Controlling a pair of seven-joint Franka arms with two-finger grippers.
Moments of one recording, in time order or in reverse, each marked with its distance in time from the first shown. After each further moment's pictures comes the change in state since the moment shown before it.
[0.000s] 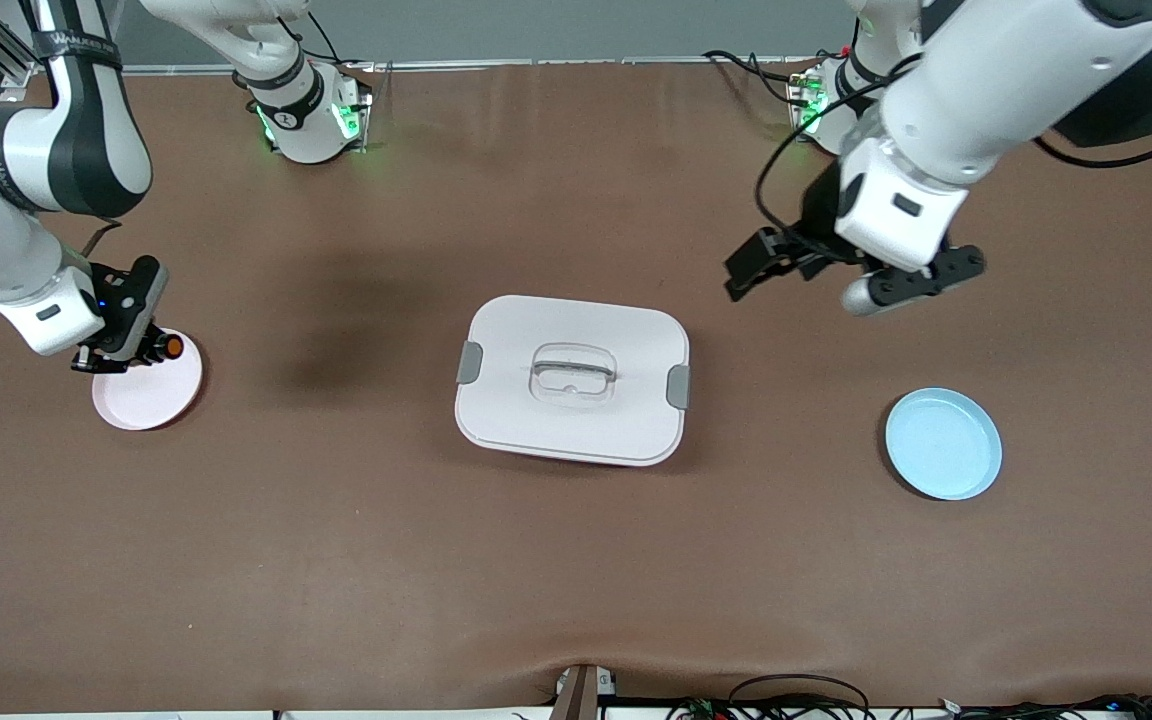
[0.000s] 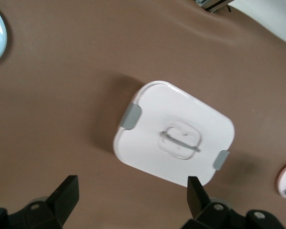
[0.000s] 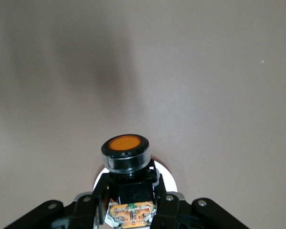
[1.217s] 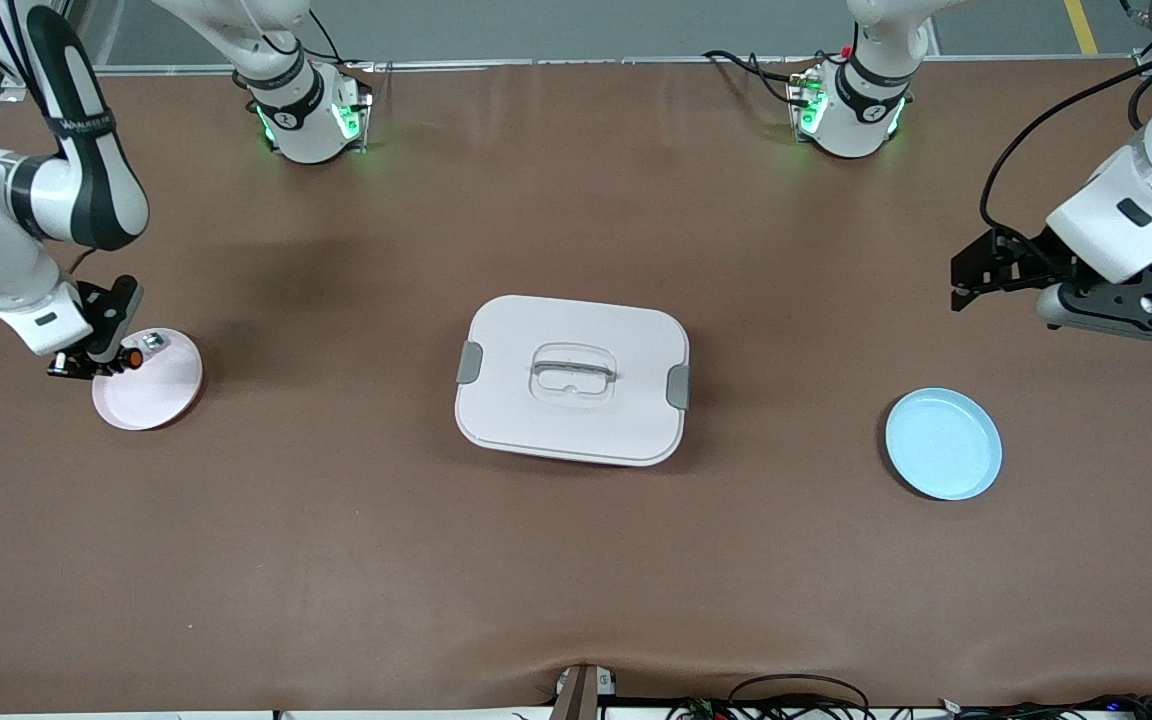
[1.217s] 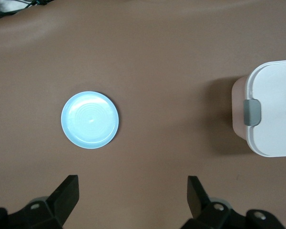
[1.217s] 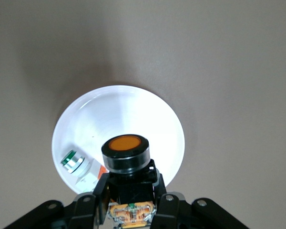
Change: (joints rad) left arm 0.248 -0.038 0.006 -0.011 0.191 -0.116 0.758; right arm -0.222 0.161 -0.003 -0.197 -0.197 0.489 -0.087
